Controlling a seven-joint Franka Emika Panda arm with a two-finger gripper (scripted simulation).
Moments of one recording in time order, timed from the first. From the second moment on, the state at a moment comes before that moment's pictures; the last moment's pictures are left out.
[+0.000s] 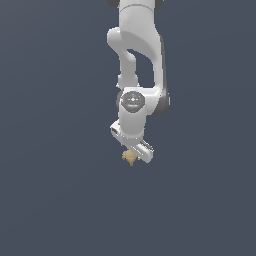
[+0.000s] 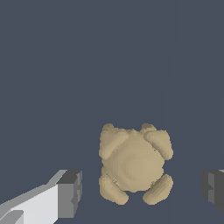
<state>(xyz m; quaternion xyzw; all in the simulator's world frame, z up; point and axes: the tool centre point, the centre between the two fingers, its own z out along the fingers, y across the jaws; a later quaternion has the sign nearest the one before) 0.020 0.014 0.087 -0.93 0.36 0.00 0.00</state>
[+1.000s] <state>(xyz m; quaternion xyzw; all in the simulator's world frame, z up) 0.020 0.014 0.040 -0.93 0.36 0.00 0.00</state>
